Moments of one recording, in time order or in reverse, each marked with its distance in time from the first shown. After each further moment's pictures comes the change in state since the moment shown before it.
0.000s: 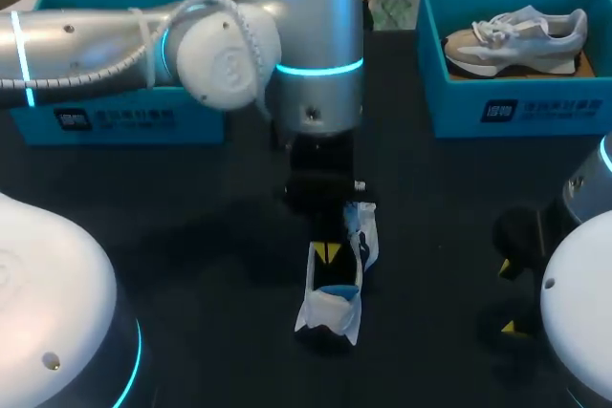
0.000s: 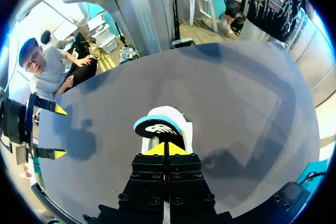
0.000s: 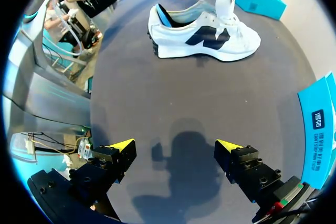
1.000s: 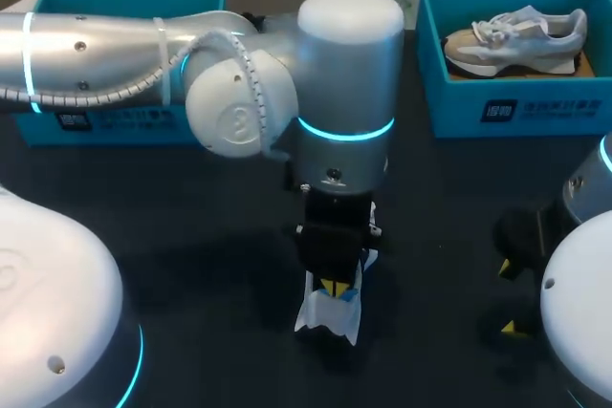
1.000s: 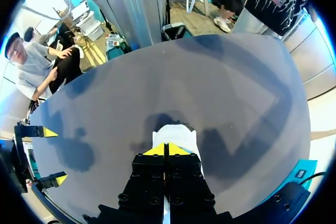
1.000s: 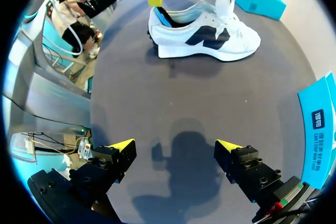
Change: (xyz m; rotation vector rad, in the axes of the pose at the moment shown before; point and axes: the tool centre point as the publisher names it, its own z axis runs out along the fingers) left arm -0.016 -0.033 0.031 -0.162 0.103 0.022; right arm 0.000 0.000 0.000 0.000 0.000 0.000
